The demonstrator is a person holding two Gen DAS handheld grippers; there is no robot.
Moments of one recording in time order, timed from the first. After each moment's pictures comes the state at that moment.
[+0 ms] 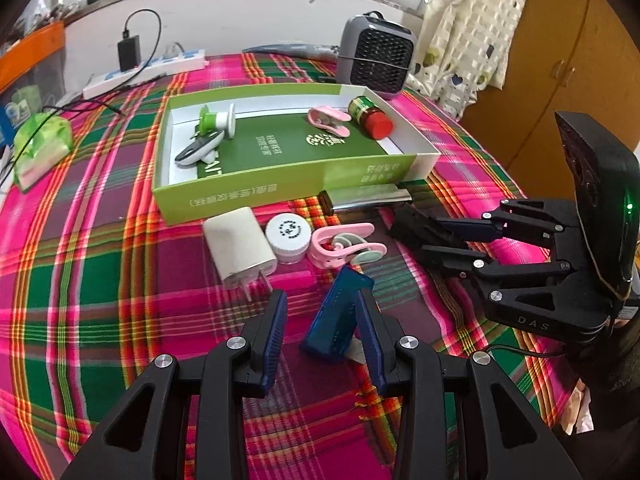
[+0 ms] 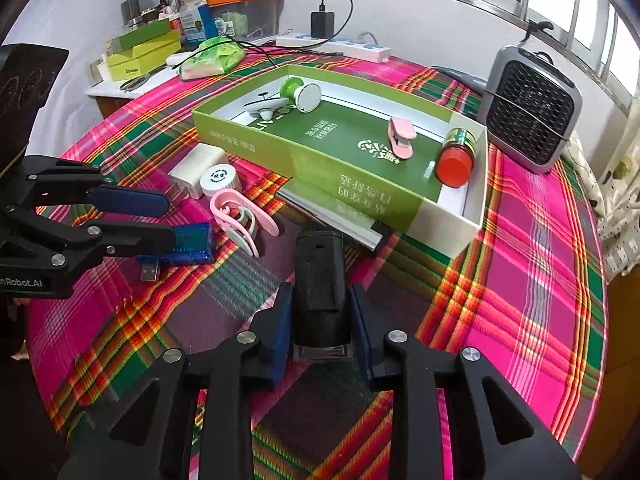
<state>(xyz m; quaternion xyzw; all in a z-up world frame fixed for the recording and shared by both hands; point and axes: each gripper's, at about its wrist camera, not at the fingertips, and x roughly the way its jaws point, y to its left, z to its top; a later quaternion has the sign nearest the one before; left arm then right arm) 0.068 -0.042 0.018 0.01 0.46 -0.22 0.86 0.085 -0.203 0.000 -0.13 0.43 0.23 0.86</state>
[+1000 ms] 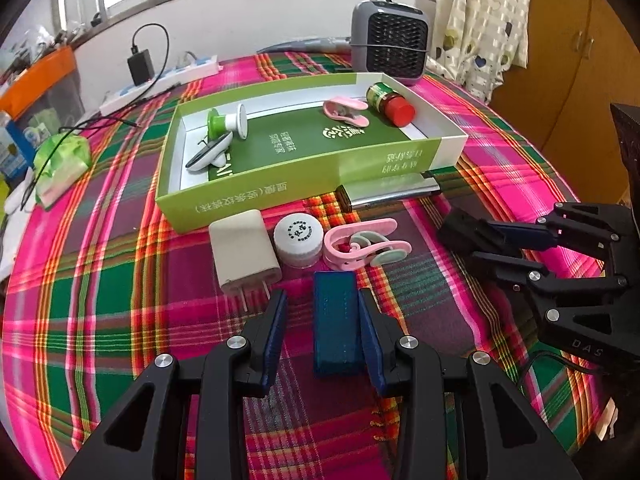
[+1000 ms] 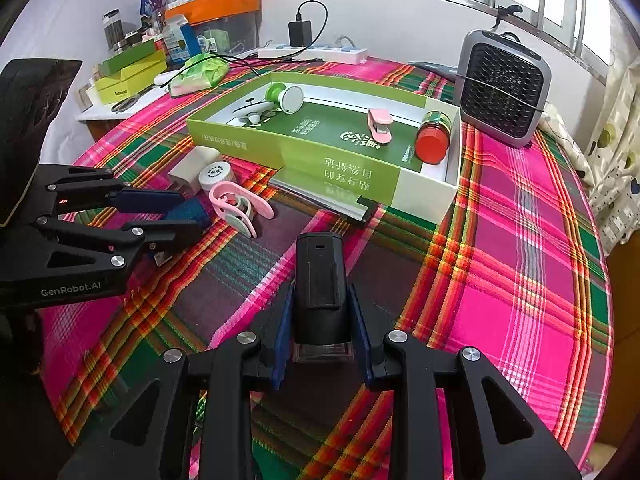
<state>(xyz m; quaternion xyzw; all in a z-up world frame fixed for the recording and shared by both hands) 0.071 -0.060 0.009 0.07 0.45 -0.16 0.88 0.067 -0.215 -0.001 -0.09 0.42 0.21 0.88</state>
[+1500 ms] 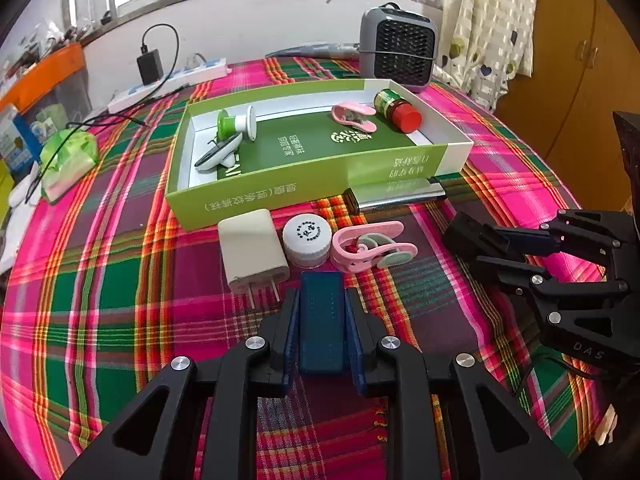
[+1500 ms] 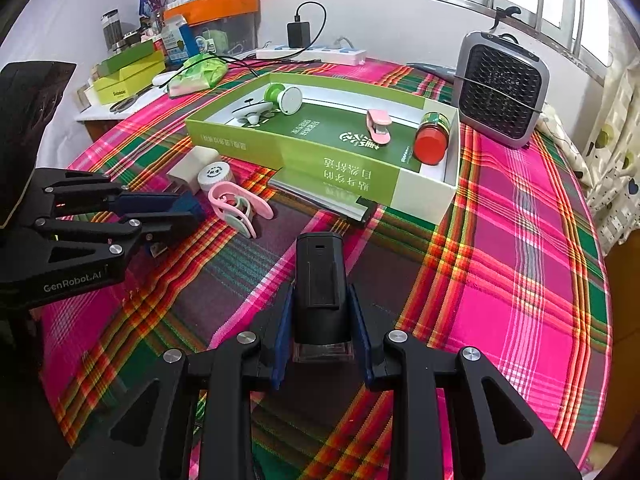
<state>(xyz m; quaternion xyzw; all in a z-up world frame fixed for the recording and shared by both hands) 0.069 -0.056 0.009 0.06 0.44 -0.15 0.88 0.067 -0.214 -0.001 -0.09 0.42 0.21 0.88</state>
